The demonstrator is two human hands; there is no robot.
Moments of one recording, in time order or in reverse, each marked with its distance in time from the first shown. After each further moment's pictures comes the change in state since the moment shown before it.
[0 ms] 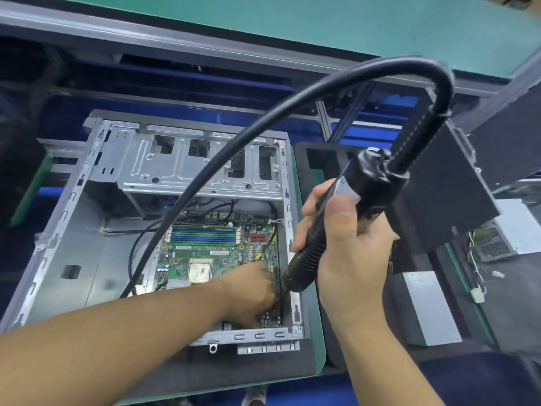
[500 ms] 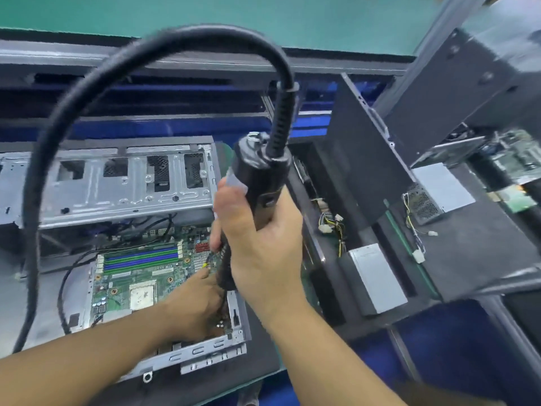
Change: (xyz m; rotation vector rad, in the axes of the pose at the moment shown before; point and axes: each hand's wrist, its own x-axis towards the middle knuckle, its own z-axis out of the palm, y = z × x) left_hand 0.009 0.005 0.026 -0.086 0.199 -0.128; right_hand 0.008 -0.014 -0.009 0.051 0.026 0.023
